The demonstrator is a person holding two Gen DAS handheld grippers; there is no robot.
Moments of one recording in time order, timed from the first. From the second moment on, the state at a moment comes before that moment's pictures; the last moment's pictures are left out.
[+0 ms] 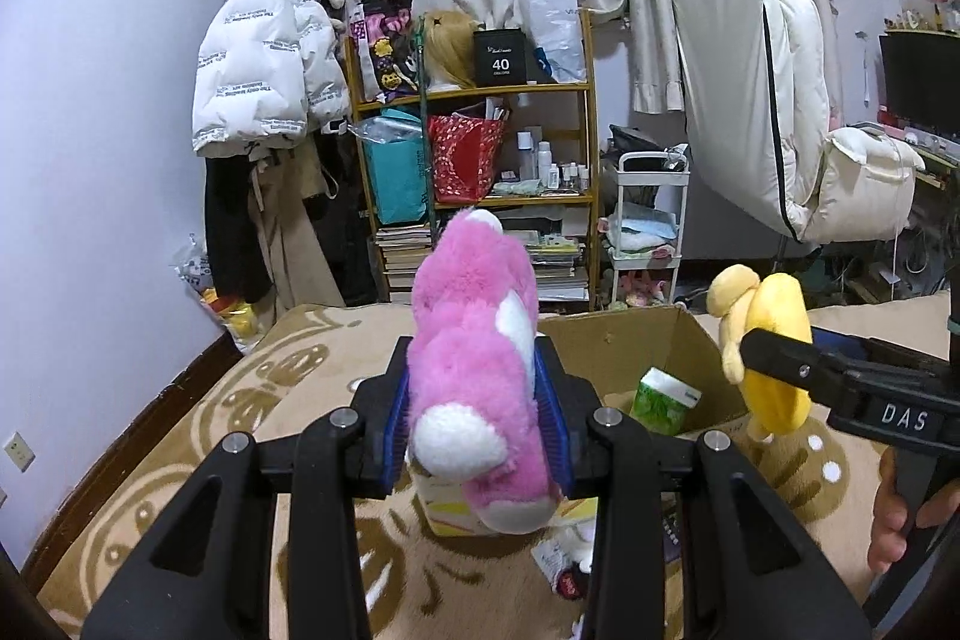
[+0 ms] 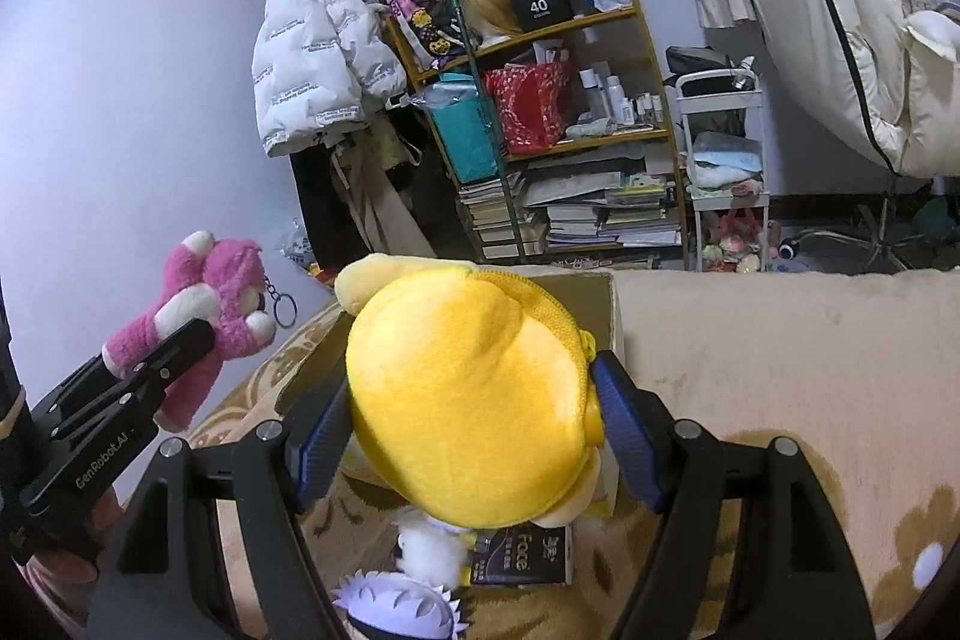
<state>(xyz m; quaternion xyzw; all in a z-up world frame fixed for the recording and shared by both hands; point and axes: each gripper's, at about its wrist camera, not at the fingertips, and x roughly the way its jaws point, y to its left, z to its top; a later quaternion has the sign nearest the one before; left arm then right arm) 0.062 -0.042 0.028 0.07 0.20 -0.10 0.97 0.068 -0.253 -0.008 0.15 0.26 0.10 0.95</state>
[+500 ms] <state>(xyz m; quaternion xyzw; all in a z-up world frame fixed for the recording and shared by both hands) 0.097 -0.062 0.009 0.10 0.22 -0.12 0.96 0.105 -0.252 -0.008 0.14 0.25 0.12 0.95</state>
